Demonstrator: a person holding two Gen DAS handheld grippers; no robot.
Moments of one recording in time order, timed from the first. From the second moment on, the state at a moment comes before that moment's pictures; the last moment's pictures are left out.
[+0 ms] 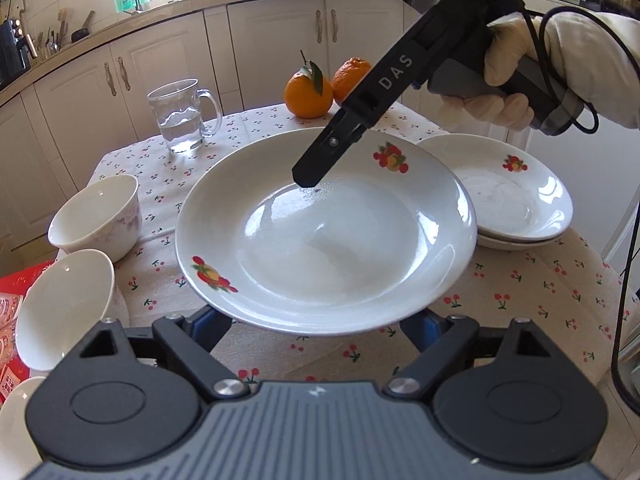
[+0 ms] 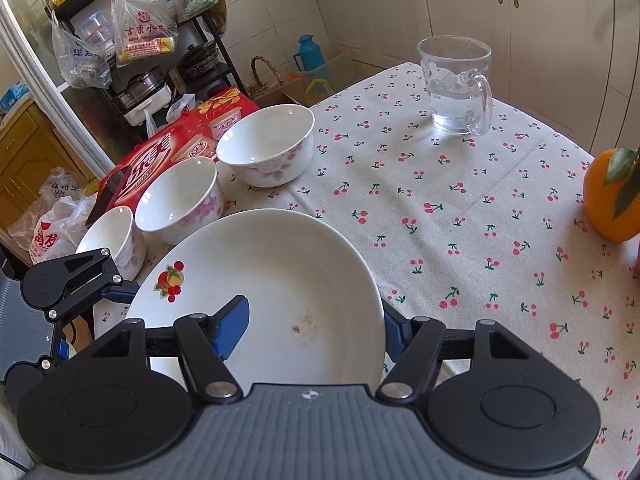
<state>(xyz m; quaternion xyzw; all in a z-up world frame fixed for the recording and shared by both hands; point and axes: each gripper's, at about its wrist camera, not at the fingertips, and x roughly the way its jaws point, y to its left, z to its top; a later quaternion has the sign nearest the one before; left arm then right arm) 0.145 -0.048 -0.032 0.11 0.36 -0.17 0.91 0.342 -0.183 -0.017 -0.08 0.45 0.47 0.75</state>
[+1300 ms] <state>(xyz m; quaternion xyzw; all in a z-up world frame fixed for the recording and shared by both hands) 0.141 -0.154 -0.028 0.18 0.35 -0.29 0.87 0.275 -0.334 -0.026 0.00 0.43 0.36 0.83</state>
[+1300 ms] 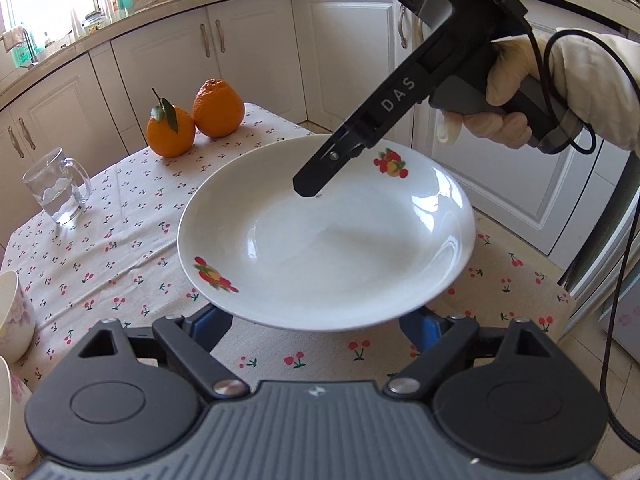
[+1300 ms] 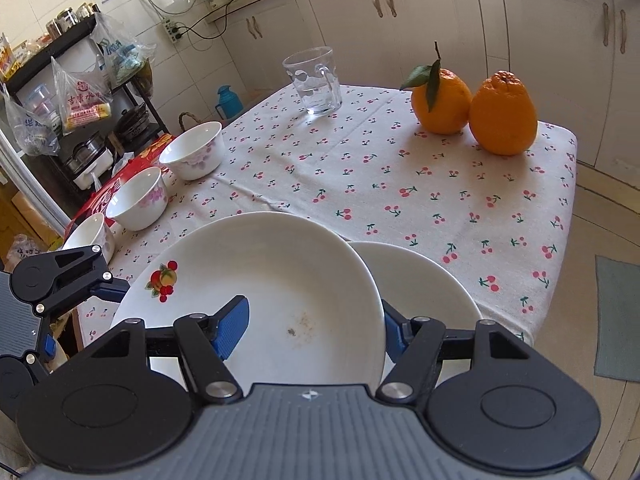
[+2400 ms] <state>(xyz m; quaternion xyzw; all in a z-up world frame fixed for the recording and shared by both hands) 0.164 -0.168 -0.036 0.19 0.36 -0.32 0.86 0.262 -0.372 -0.041 0.02 0.43 0.32 0.84</state>
